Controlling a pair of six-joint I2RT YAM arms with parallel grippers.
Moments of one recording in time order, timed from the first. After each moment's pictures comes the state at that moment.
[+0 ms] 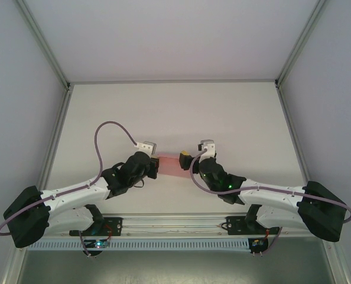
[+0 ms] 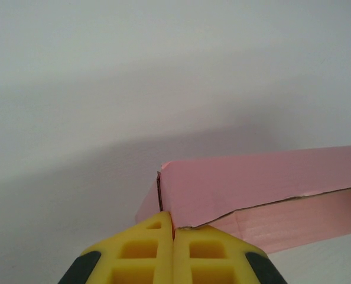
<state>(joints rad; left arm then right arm) -0.85 1.12 0.52 -0.04 -0.19 -0.52 0.99 1.14 0.40 0.31 0.56 0.56</state>
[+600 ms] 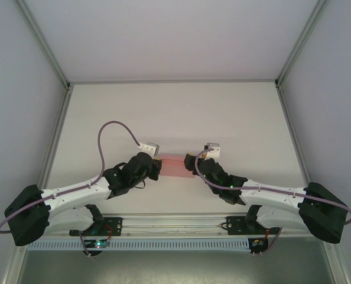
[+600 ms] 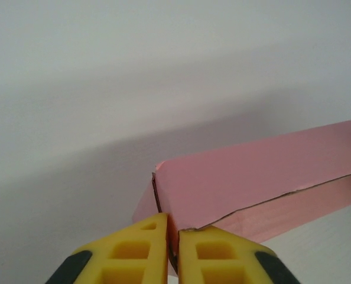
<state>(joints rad) -0.88 1.14 0.54 -0.07 -0.18 -0.50 0.97 1.12 0.38 0.23 0.53 0.80</state>
